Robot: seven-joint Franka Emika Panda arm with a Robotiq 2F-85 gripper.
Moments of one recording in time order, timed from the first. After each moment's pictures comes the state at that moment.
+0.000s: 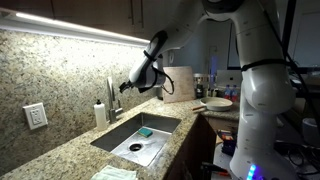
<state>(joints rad) 0.00 0.20 -0.09 -2.34 0.33 3.46 -0.34</state>
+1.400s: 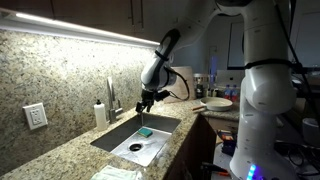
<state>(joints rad) 0.02 0.08 -0.14 -2.50 0.22 2.87 -0.27</state>
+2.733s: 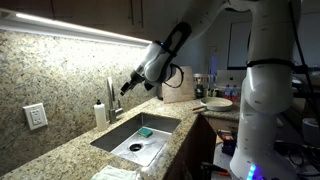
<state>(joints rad) -0.04 -0.02 -0.05 -2.51 -0.09 3.29 -0.13</state>
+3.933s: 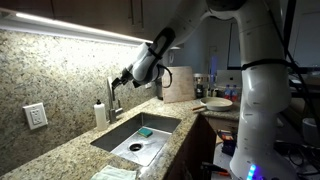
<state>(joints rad) -0.08 0.16 -0.02 -2.28 -0.08 3.33 -0.05</state>
